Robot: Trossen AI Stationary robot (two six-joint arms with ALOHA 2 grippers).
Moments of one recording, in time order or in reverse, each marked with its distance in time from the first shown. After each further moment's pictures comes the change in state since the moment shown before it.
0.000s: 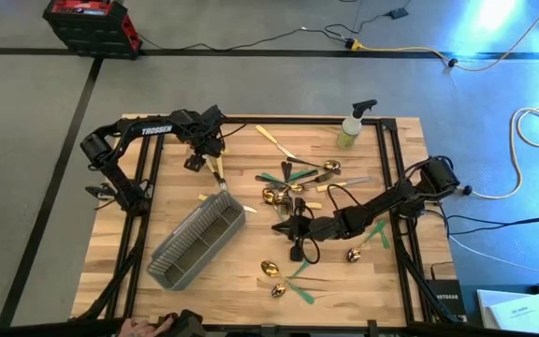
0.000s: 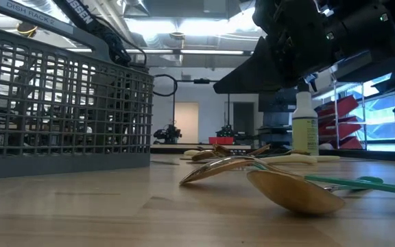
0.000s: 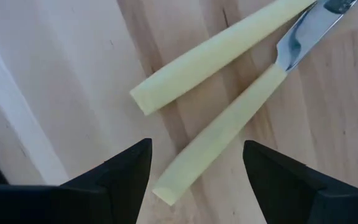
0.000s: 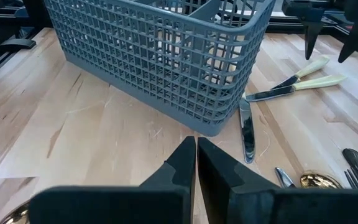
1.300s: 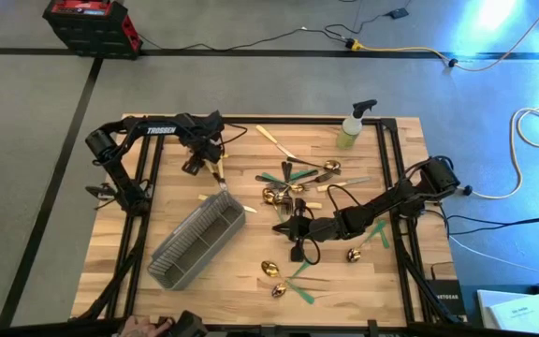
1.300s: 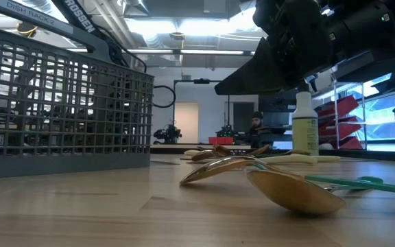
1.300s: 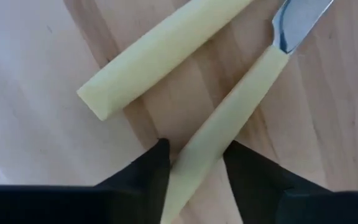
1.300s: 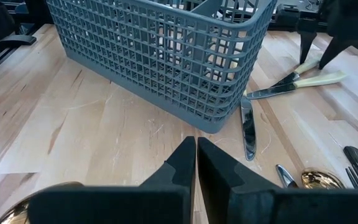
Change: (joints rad) left arm 0.008 0.094 -0.039 0.020 -0.035 0.060; right arm 0.000 0.000 0.000 -0.005 0.000 0.001
